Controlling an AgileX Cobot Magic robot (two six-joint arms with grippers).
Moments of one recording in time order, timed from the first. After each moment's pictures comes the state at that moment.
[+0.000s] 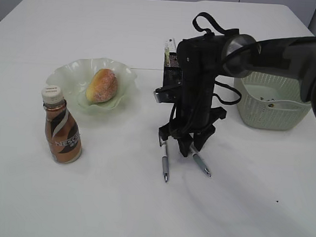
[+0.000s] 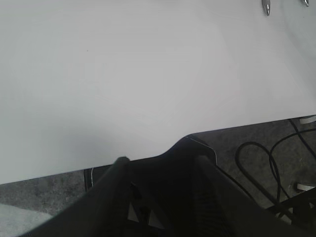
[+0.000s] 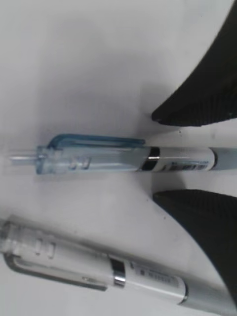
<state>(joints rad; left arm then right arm) -0.19 0.81 -0.81 -0.25 1.24 -0.18 0.41 2.39 -1.91 -0.03 1.21 -0.01</state>
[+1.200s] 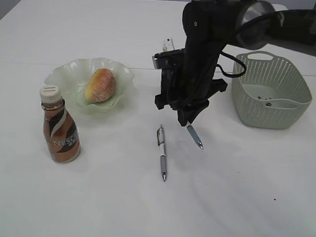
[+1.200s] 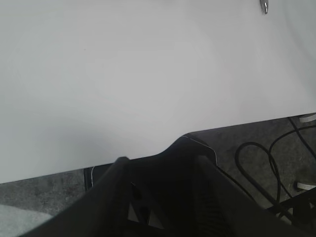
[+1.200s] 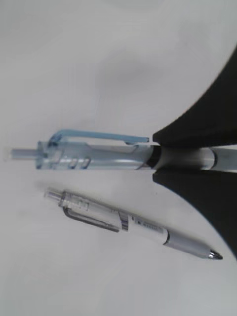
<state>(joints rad) -0.19 0.81 -0.81 -0.25 1.24 -0.18 0.41 2.30 -1.98 -0.01 1.22 0.00</state>
